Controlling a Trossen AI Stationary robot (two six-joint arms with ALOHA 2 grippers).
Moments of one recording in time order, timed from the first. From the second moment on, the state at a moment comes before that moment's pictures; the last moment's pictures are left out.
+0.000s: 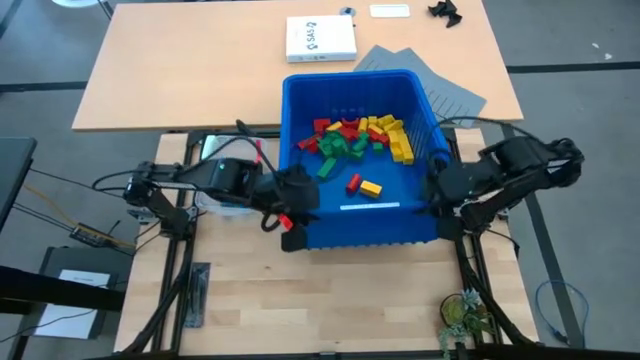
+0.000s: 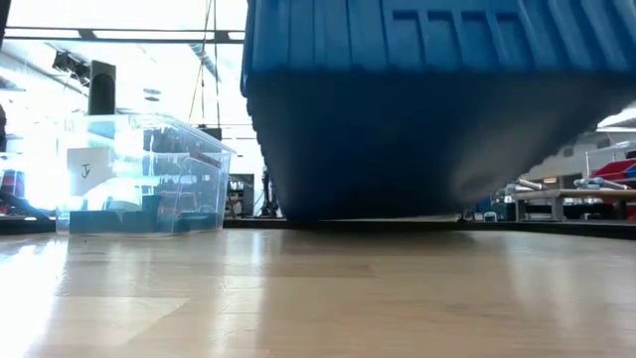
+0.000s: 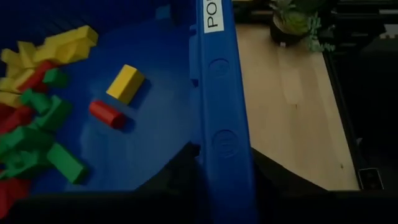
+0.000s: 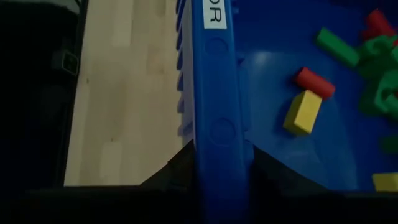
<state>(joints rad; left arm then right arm) -0.16 1.66 1.95 -1.03 -0.17 -0.13 0.32 1.17 1.64 -1.40 0.16 0.28</state>
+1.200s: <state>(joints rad) -0.24 1.71 1.80 -1.05 -0.23 -0.12 0.43 1.17 1.33 -1.18 0.18 0.36</state>
